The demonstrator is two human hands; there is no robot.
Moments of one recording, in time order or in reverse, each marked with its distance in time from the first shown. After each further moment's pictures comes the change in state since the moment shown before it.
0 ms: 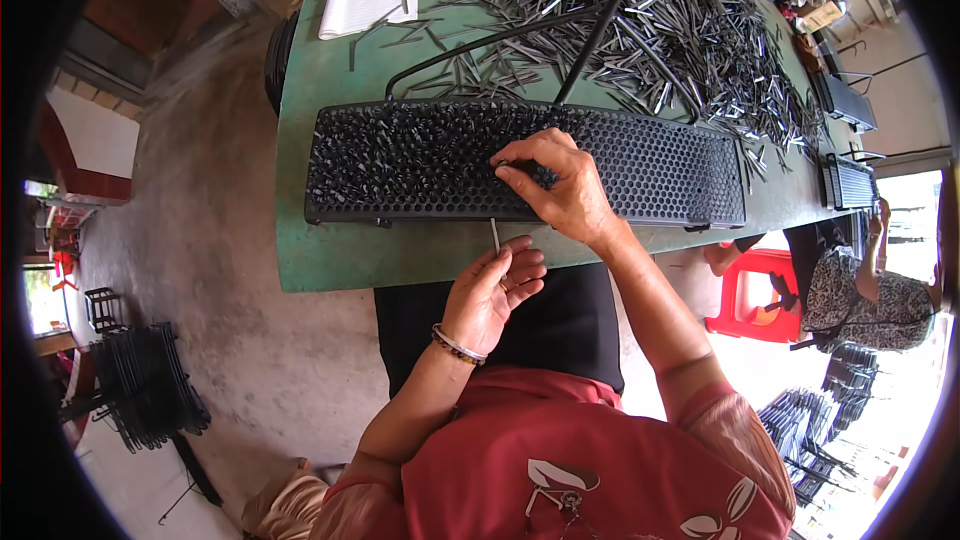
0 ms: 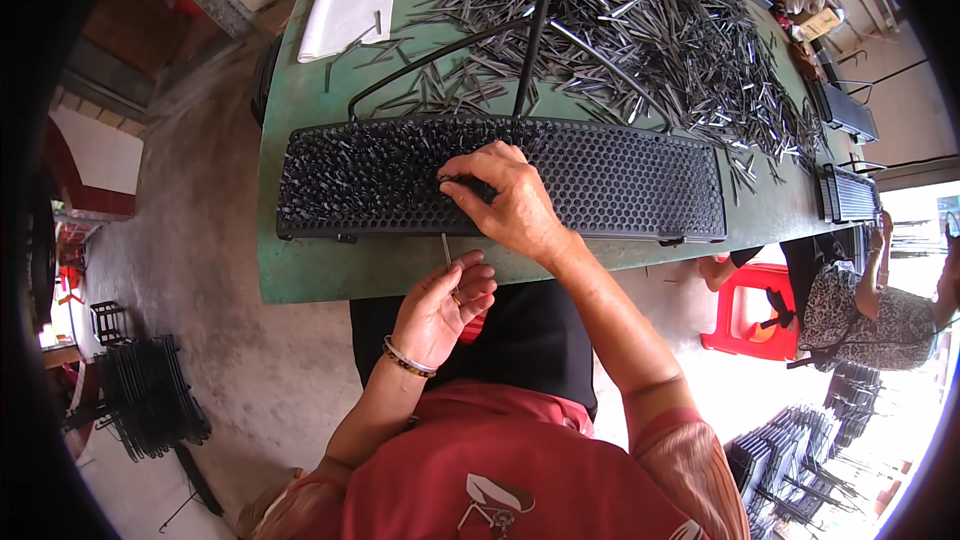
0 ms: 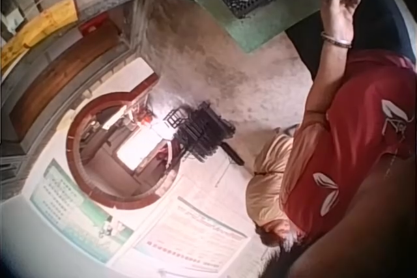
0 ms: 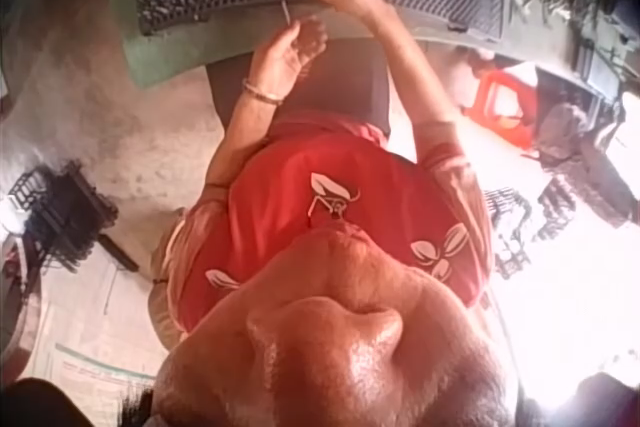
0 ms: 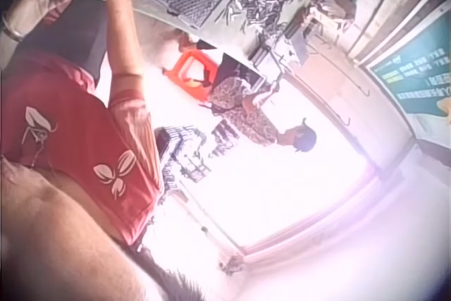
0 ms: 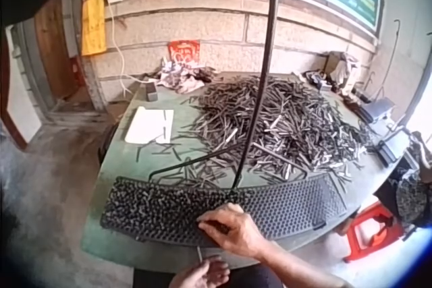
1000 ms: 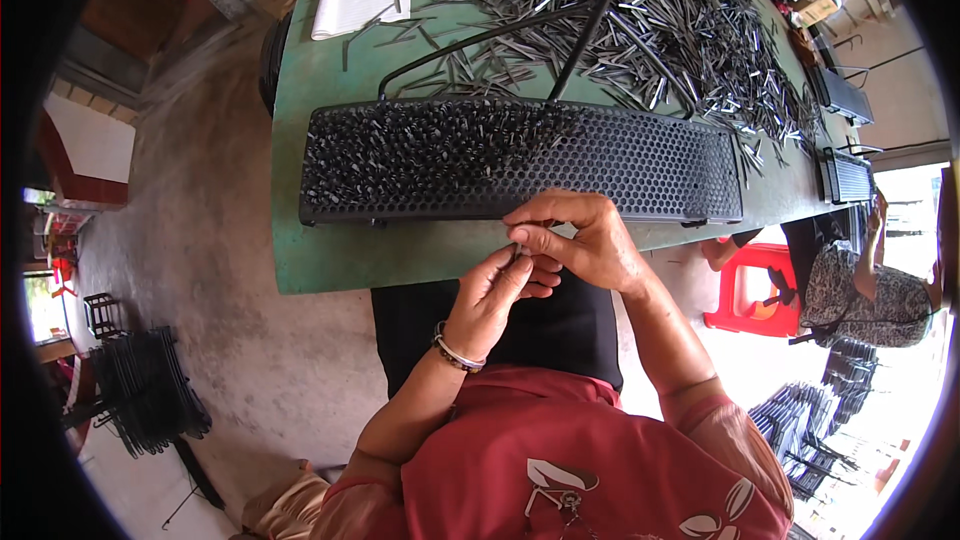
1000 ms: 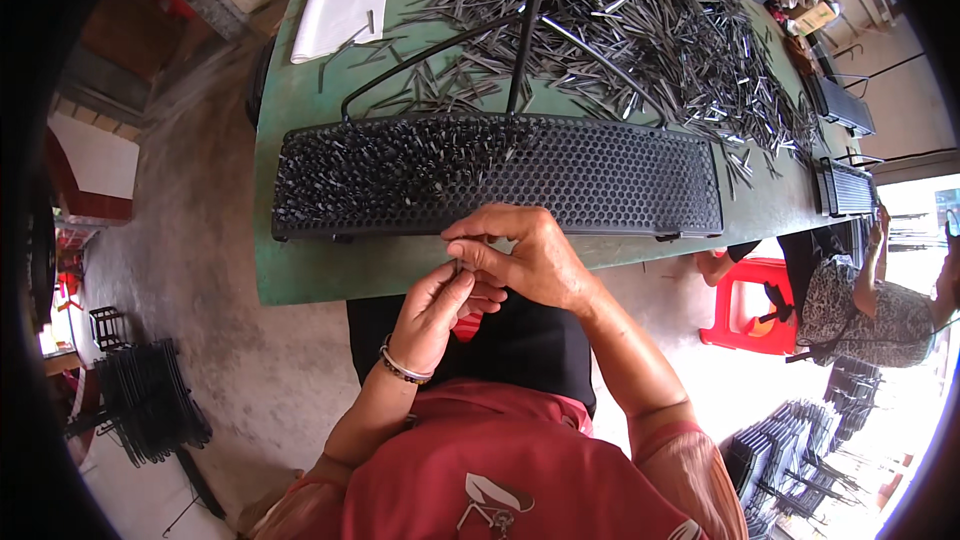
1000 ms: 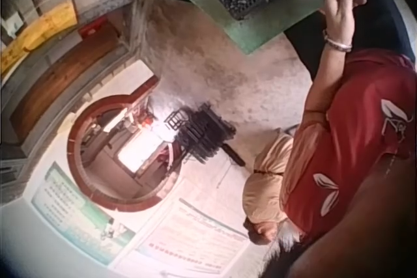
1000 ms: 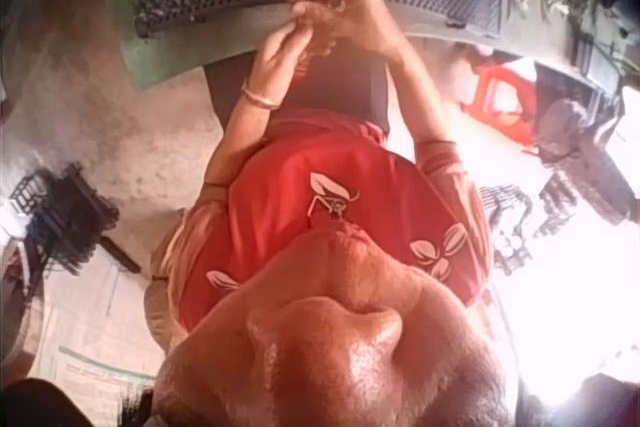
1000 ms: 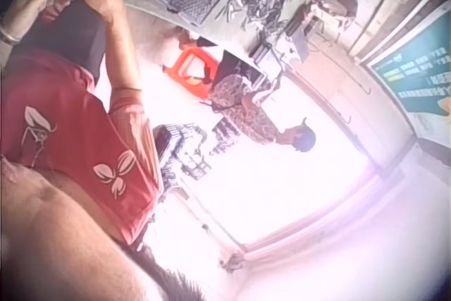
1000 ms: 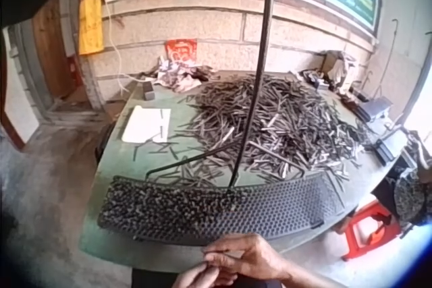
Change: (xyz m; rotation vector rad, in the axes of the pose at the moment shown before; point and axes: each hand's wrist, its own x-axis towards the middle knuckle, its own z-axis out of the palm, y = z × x) left_hand -0.003 0.003 0.016 0.453 -0.160 0.187; right_hand -0.037 -0.036 -0.026 0.391 -0.225 0.270
